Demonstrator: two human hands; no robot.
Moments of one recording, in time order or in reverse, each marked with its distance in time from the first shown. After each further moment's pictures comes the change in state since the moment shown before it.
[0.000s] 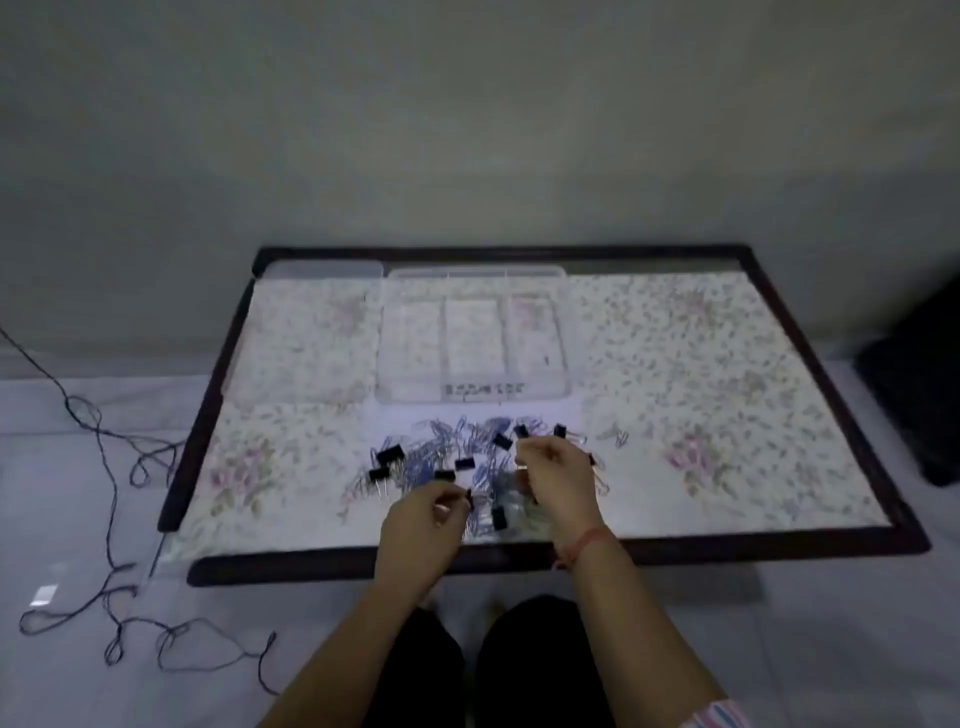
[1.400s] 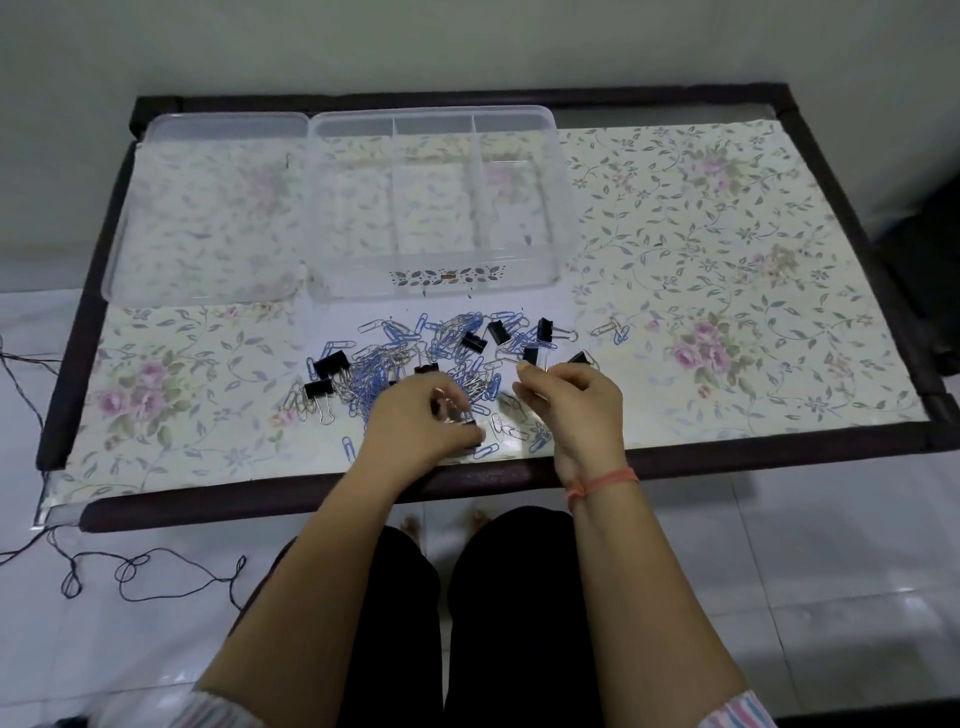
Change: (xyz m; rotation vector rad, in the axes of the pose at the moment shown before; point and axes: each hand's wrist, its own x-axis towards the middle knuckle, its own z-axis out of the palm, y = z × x) left_hand 0.044 0.002 0.038 0.033 -0.187 0.001; right_hand 0.029 0.043 -0.022 0.496 0.137 0.066
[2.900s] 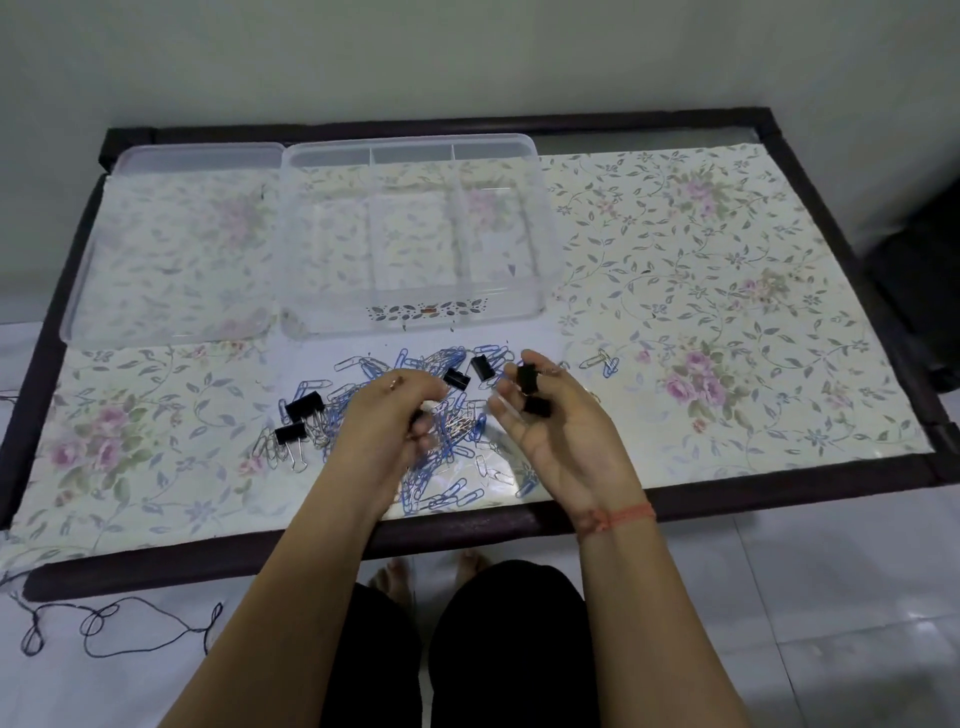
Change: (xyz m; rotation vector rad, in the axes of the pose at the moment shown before) left_hand 0.029 0.017 -0.002 -0.936 0.033 -0.287; right_hand 0.028 -0.012 -0.001 0.373 -0.306 0.245
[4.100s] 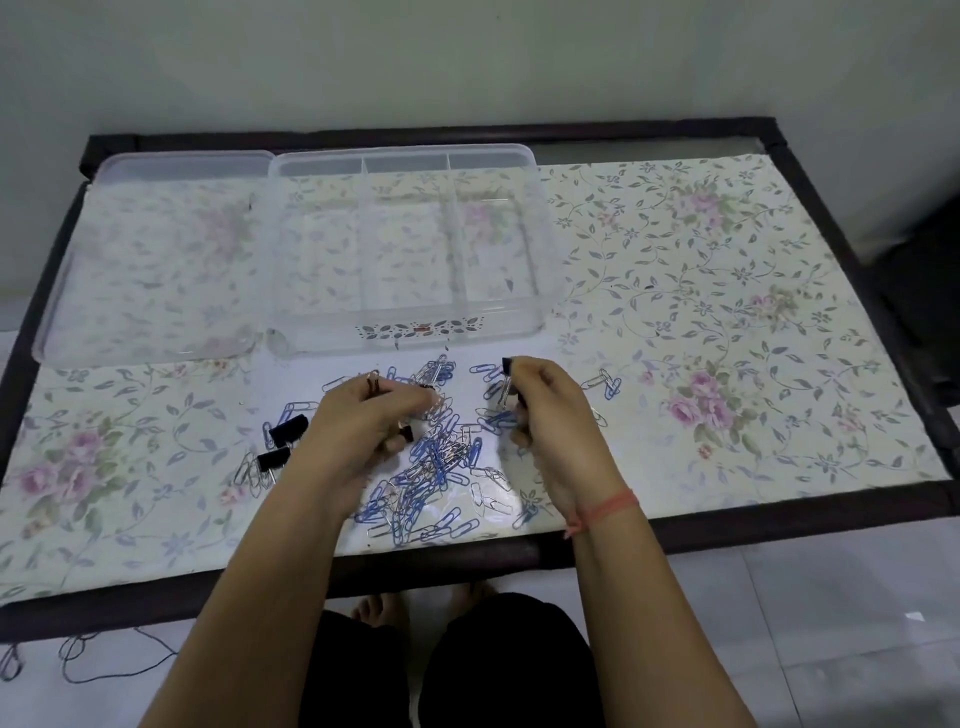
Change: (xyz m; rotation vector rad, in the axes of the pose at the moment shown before) left_hand 0.020 0.021 -0.012 0.177 0.004 -0.068; right_hand 0.021 -0.005 0.012 -0.641 0.106 -0.149
